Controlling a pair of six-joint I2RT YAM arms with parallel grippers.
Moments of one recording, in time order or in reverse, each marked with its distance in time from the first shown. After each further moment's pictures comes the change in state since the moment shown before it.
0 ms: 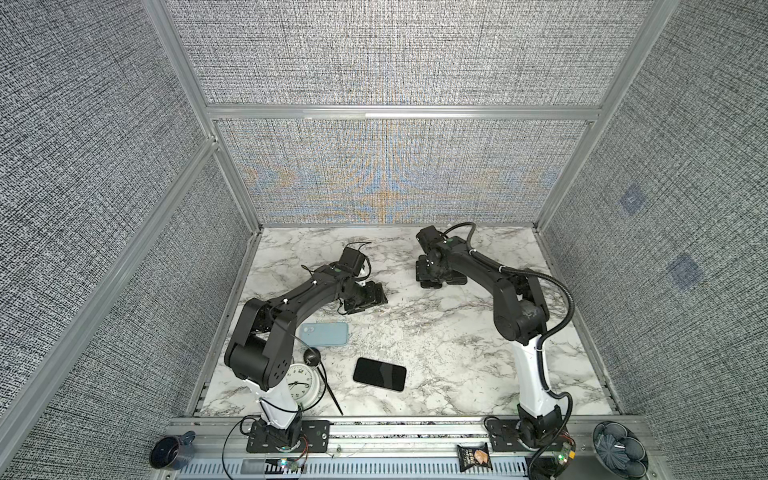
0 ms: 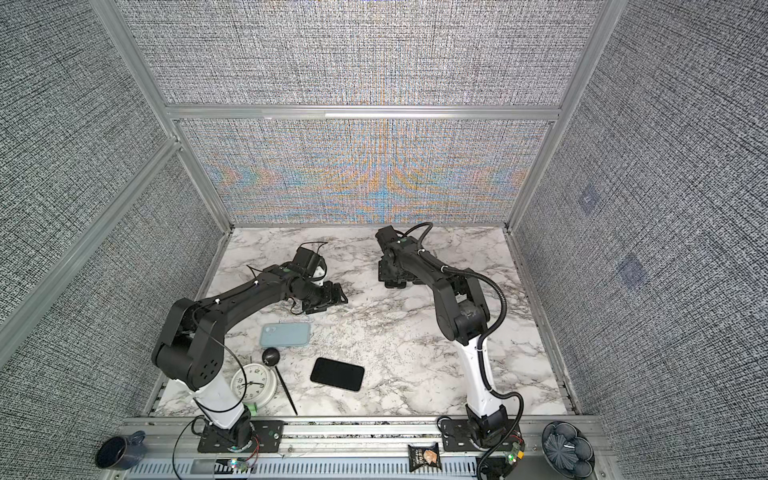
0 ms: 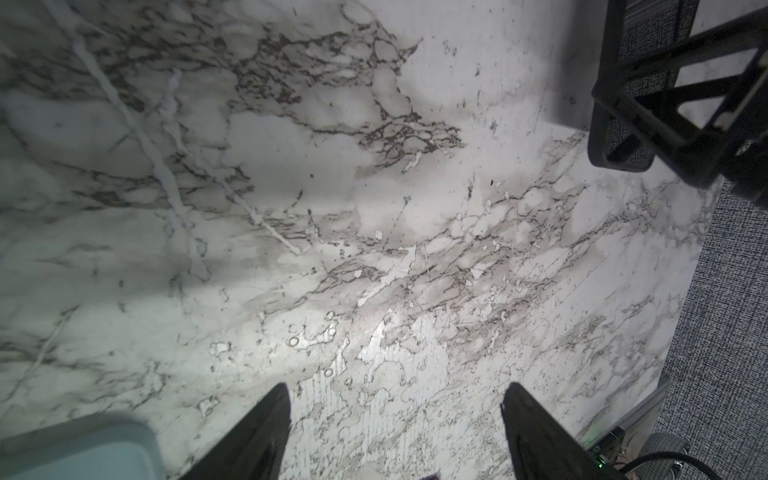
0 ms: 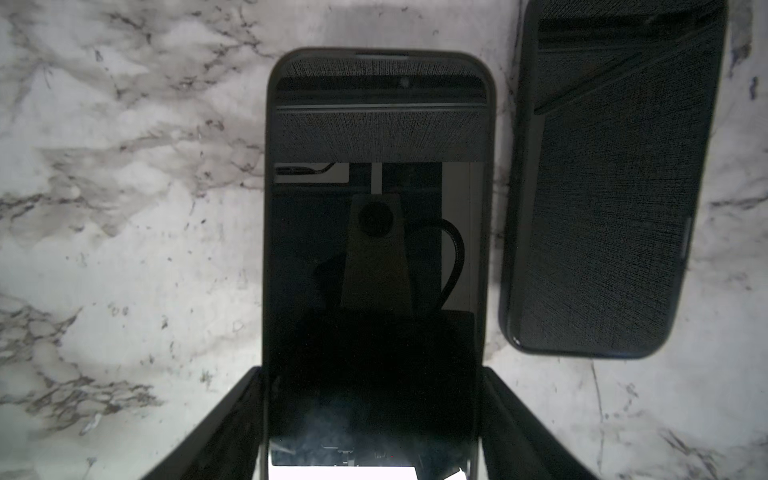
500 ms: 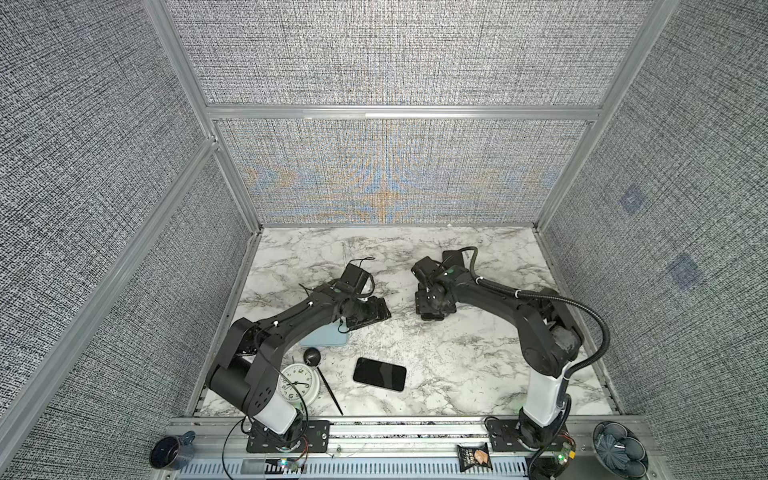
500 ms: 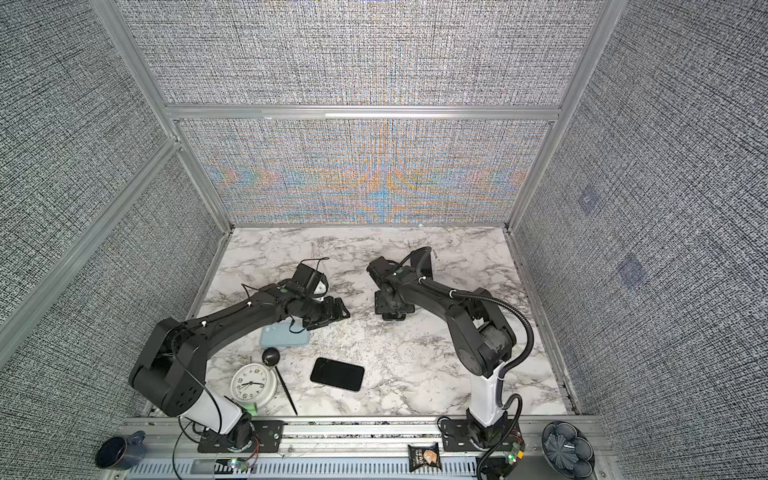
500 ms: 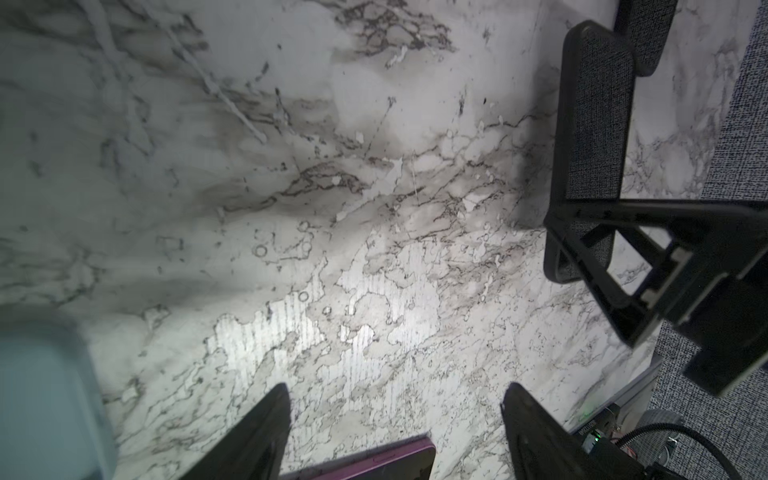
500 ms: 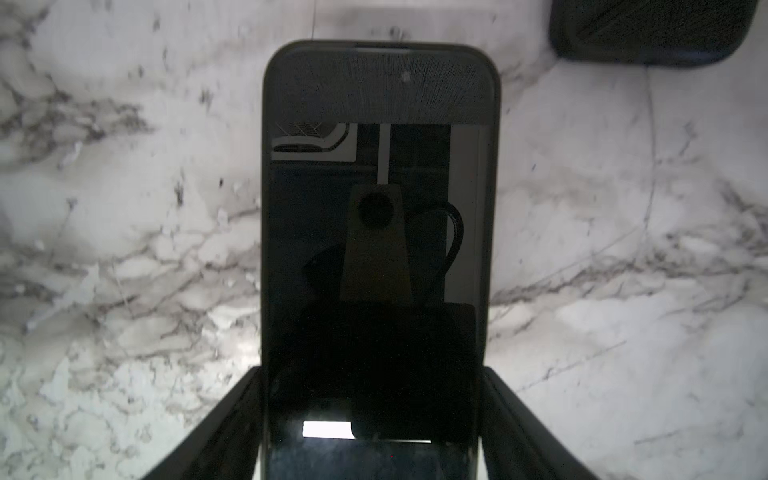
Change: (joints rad) left arm -0.083 -0.164 -0.185 0.081 -0.031 -0.096; right arm 0.140 -0.325 -0.470 0.088 0.027 0.127
